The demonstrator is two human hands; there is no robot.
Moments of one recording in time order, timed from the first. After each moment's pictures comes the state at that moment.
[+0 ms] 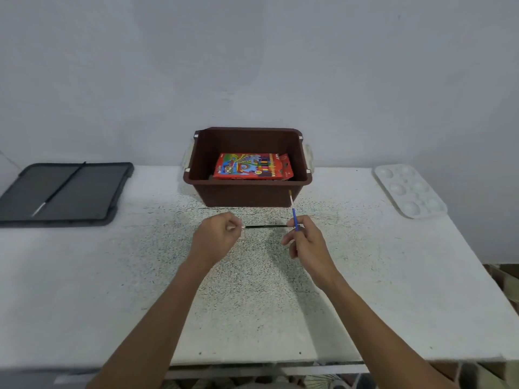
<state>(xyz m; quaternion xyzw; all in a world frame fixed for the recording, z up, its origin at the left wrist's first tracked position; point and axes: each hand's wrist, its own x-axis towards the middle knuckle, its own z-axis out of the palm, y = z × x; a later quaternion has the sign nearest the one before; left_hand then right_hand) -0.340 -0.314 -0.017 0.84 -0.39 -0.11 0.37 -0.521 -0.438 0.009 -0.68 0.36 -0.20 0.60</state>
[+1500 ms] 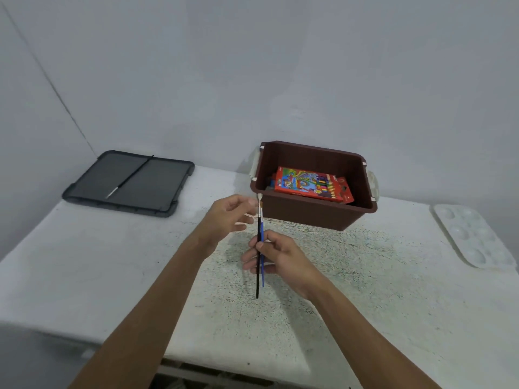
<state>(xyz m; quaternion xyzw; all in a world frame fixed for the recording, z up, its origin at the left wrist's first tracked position) -0.273 -0.242 0.050 0.68 -0.23 -0.32 0.61 -0.415 -0.344 0.037 -0.66 0.20 0.02 0.72</state>
